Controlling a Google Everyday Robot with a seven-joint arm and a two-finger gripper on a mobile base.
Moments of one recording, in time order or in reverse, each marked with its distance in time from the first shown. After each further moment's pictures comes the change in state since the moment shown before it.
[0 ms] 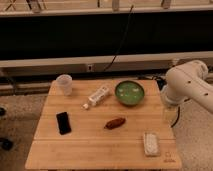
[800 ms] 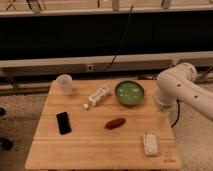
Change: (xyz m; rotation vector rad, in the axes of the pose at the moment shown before) arm -0.047 0.007 0.017 -0.010 0.006 -0.077
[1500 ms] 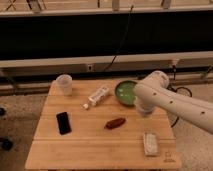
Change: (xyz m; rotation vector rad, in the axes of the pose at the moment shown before) arm -0.066 0.008 0.038 -0.023 0.003 -0.162
